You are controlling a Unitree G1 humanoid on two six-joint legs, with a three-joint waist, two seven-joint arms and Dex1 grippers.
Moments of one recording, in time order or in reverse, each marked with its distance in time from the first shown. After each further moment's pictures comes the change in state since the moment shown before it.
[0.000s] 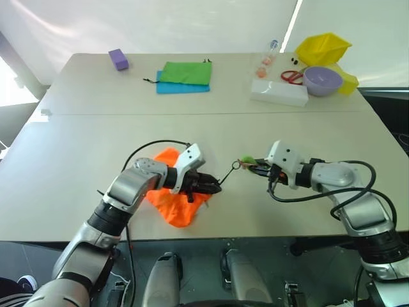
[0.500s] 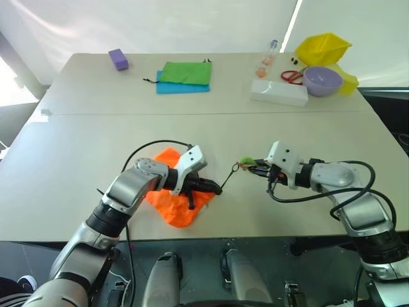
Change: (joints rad) left arm 0.001 0.026 -0.023 -0.041 0.000 0.021 -0.010; right arm 0.000 0.000 0.004 0.000 0.000 0.000 0.000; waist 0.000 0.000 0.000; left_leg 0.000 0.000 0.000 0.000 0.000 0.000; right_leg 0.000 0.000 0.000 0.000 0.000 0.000
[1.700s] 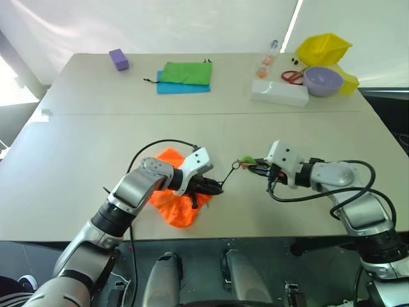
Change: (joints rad) left arm -0.018 -0.022 -0.043 -0.002 0.066 -0.007 0.009; right arm -0.004 0.000 0.000 0.000 -0.001 0.000 -0.002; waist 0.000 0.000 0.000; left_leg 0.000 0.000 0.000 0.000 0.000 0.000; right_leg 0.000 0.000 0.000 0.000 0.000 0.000
